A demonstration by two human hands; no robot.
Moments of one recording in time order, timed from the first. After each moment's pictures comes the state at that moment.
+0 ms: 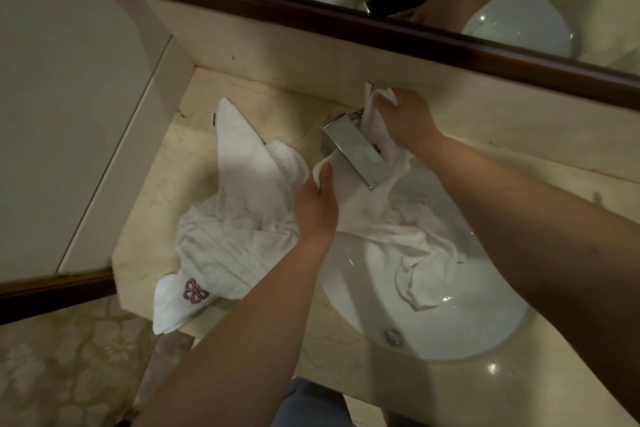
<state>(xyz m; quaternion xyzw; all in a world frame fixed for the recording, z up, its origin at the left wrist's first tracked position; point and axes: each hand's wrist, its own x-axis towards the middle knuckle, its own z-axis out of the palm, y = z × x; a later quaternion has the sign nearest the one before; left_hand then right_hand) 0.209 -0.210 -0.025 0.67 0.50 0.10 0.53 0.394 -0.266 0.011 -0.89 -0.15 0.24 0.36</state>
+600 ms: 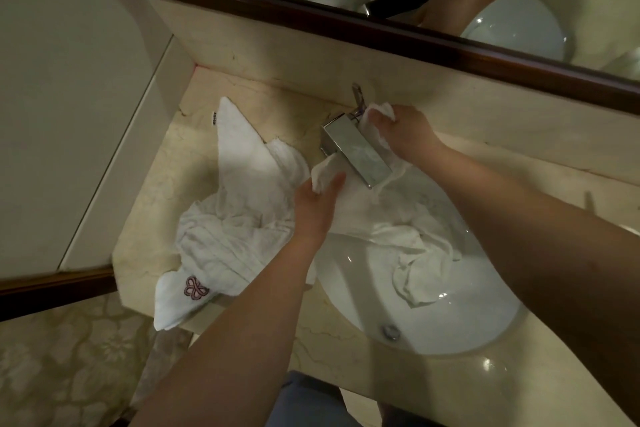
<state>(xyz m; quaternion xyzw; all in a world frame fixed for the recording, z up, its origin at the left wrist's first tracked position) 0.198 -0.205 -0.013 0.61 0.46 0.09 0.64 0.379 -0.282 0.024 -0.90 -0.17 0.28 0.29</state>
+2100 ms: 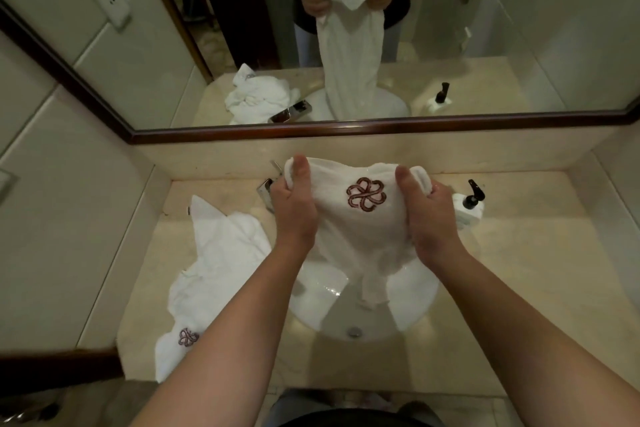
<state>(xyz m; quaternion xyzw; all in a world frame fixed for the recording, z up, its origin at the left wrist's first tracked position) 0.183 -0.336 0.221 0.64 0.26 0.23 0.68 0.206 -0.499 0.233 -0.67 0.04 0.08 0.73</state>
